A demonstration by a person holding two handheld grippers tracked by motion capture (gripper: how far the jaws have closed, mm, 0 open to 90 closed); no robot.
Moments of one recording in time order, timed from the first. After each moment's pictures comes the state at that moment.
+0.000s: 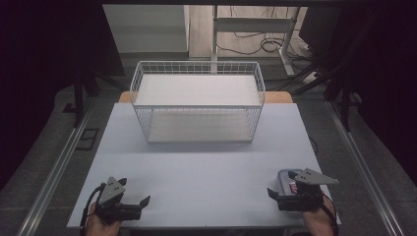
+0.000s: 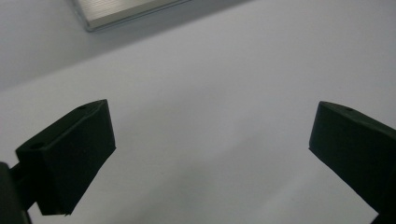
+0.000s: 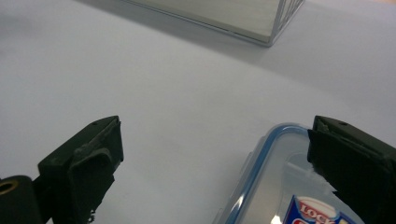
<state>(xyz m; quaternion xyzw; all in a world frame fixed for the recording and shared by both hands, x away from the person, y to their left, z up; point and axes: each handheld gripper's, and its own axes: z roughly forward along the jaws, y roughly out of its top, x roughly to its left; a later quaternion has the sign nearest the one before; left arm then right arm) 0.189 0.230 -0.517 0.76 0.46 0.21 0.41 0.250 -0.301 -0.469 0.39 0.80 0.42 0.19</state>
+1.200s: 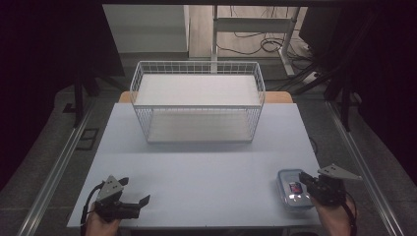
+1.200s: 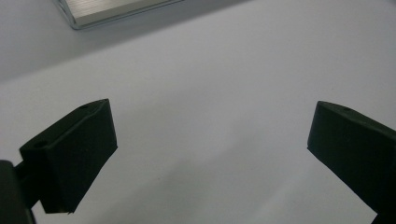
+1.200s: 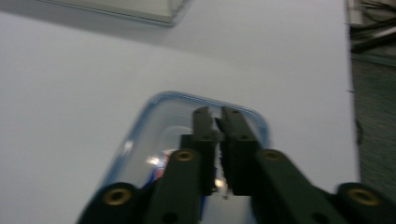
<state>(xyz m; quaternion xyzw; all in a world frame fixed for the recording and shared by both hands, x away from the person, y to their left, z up) 0.195 0.235 -0.524 0.76 0.44 0.19 0.43 0.258 -0.351 -0.458 0.49 0.76 0.35 0.24</state>
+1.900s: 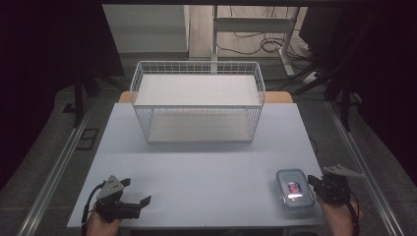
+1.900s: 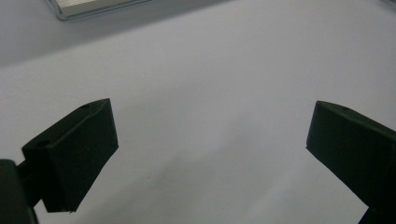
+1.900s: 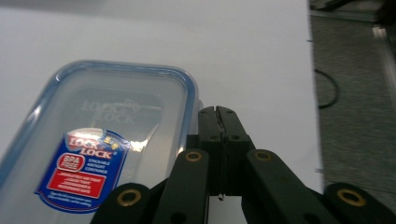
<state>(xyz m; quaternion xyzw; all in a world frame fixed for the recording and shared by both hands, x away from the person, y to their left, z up) 0.197 0.234 -0.526 0.76 0.45 0.16 0.44 0.271 -0.374 -0.478 0.56 0.74 0.31 0.23</state>
